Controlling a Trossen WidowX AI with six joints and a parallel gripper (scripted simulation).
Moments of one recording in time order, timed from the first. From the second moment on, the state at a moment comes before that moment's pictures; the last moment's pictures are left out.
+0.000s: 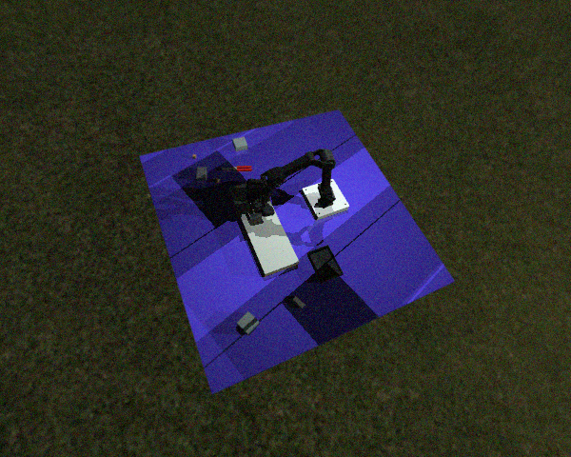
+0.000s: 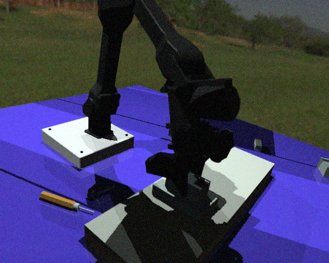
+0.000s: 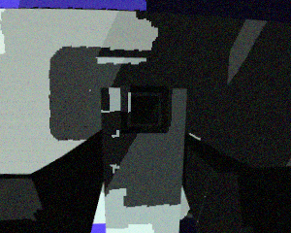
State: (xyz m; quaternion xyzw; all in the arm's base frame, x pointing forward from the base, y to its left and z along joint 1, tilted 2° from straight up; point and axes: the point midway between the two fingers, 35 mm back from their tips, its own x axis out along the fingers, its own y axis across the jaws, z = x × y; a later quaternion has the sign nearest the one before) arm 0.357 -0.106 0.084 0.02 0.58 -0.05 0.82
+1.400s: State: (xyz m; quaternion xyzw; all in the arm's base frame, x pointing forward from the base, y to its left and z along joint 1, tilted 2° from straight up) arm 0.375 0.061 0.081 0.03 0.57 -0.05 0.82
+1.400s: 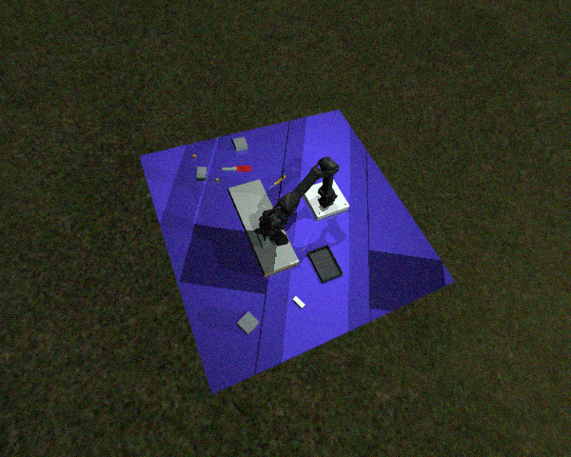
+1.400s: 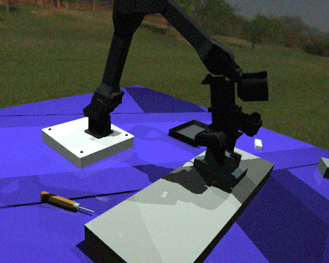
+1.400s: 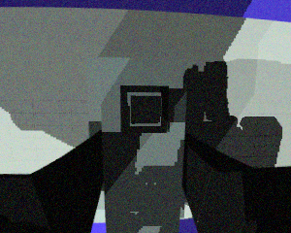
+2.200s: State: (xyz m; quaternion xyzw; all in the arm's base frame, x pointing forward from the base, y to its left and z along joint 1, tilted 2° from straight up) arm 0.386 0.155 0.082 0.03 0.58 -0.04 0.82
